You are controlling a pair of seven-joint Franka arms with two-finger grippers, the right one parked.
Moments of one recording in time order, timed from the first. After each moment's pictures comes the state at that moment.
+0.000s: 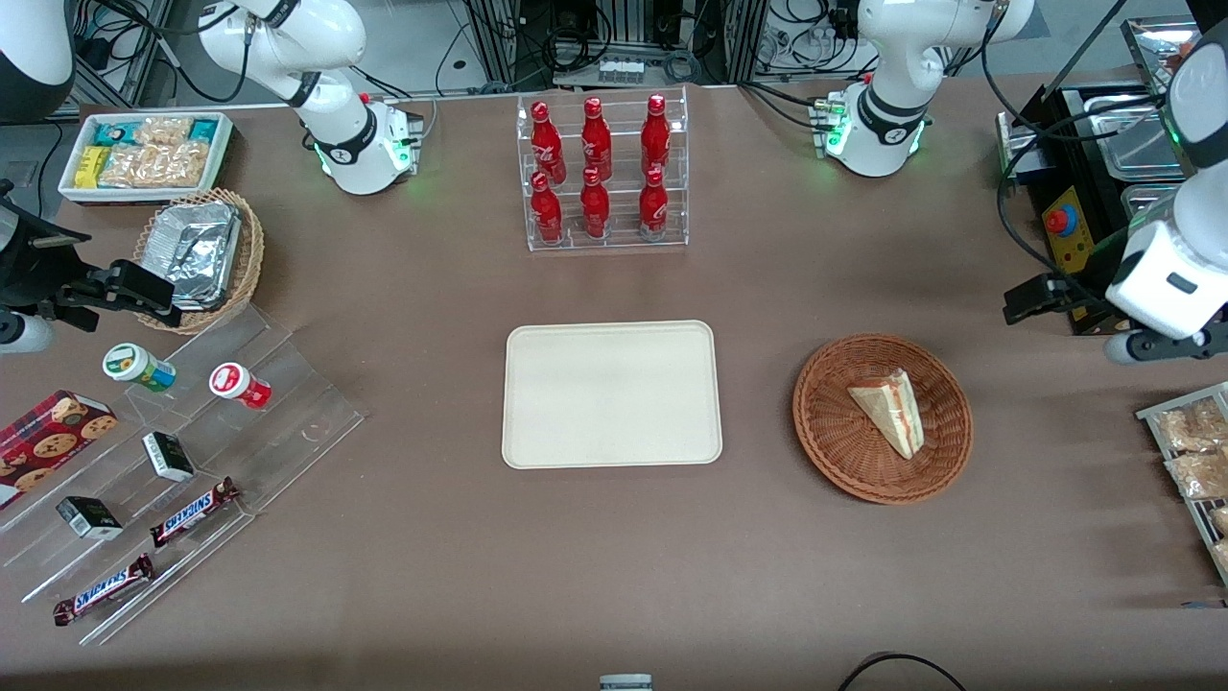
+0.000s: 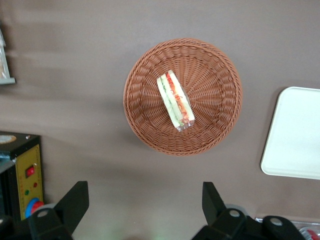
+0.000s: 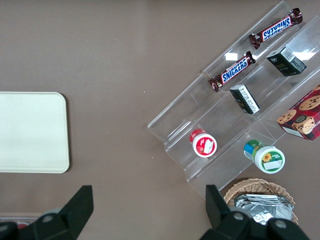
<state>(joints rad) -0.05 0.11 0.01 -1.57 -0.01 1.56 -0.18</state>
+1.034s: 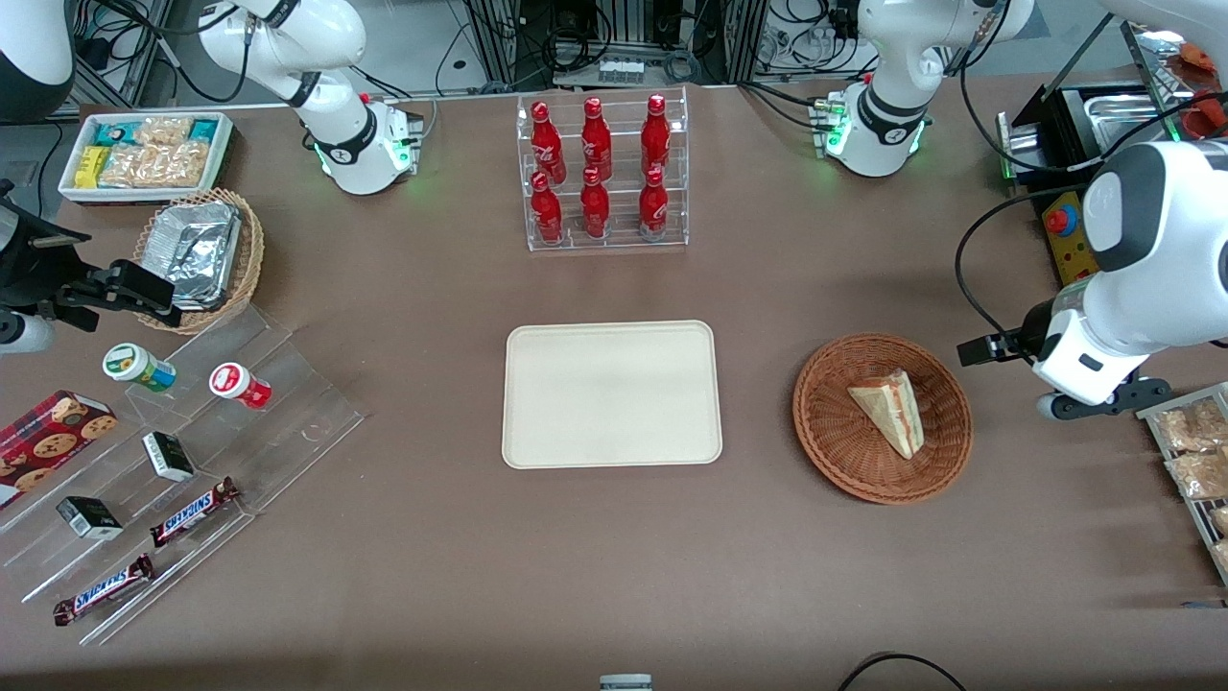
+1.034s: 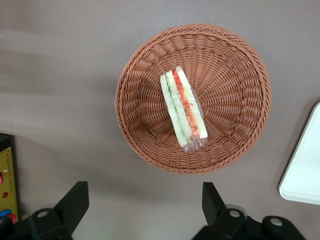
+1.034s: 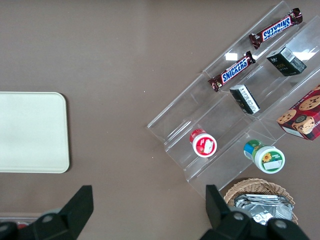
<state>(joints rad) -0.05 0.18 0.01 -1.75 -0.01 1.76 -0.24</state>
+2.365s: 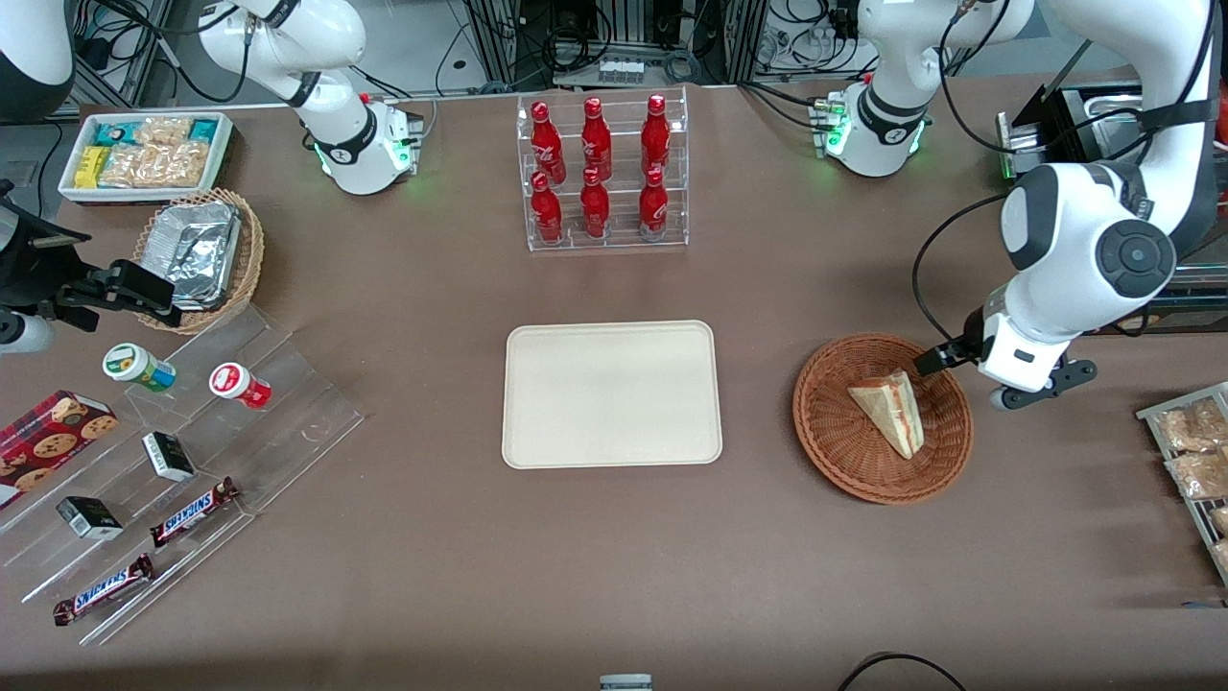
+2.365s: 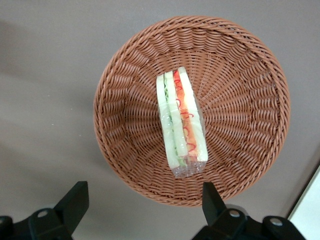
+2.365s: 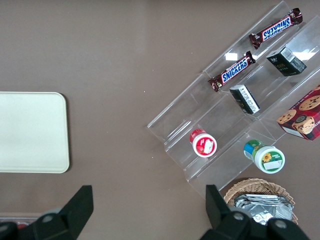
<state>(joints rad) -0.07 0.11 -0.01 -2.09 -0.01 2.13 -0.44</state>
